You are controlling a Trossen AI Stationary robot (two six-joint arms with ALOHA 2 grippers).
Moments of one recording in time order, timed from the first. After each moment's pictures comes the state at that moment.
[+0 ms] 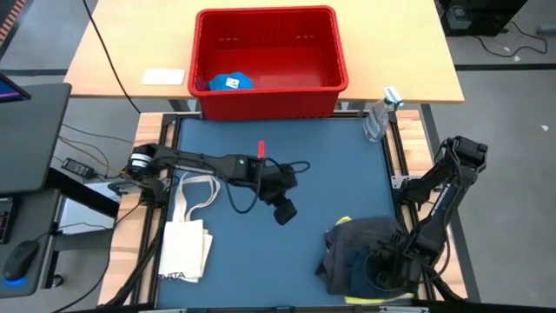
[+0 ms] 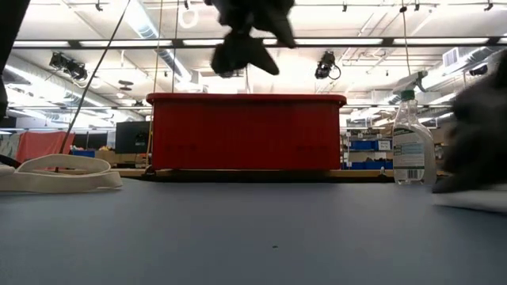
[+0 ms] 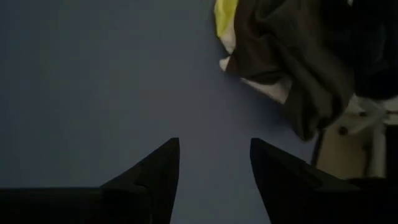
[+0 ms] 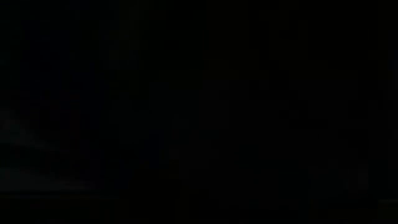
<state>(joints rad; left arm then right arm) -0.07 1.82 1.61 -0.71 0.13 -0.64 1.04 1.47 0.85 -0.73 0.11 1.68</state>
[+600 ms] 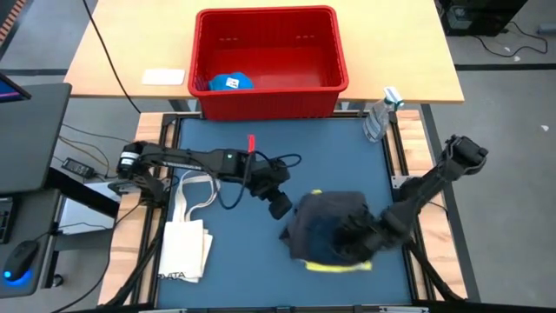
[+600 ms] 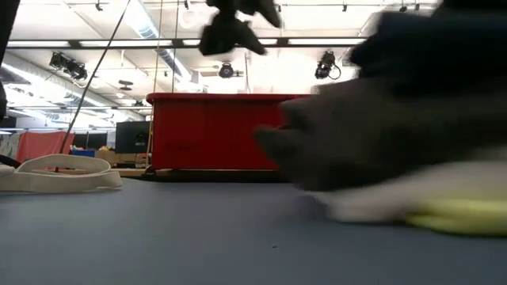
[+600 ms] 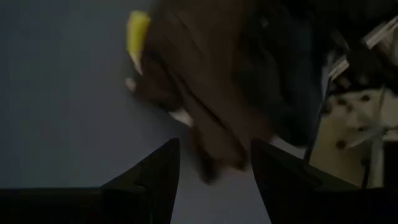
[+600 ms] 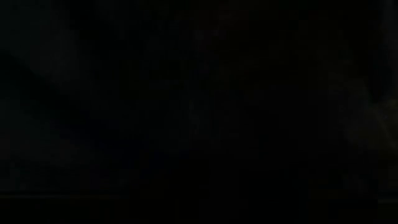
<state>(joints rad) -0.08 1.73 1.61 -0.77 0.07 -0.69 0.67 1.46 0.83 -0.65 0.29 1.29</state>
